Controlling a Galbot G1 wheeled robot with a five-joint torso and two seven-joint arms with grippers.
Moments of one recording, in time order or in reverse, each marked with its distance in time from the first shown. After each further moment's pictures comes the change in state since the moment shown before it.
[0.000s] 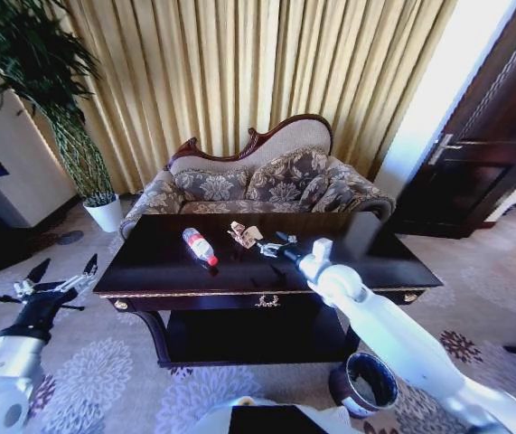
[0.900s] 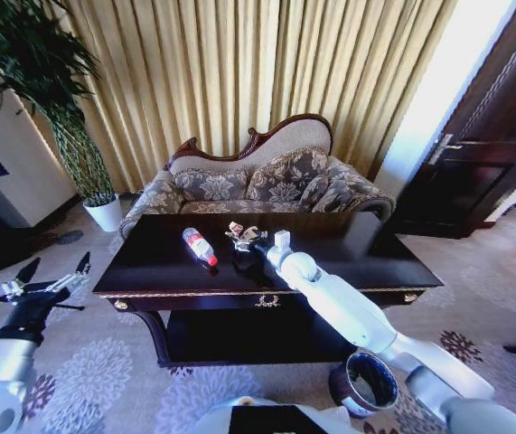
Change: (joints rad) left arm 0.002 -0.009 -0.030 -0.014 -0.009 -0.001 0.001; right arm 0.178 0.170 -0.183 -0.243 -0.086 0.005 0.027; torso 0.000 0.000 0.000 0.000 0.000
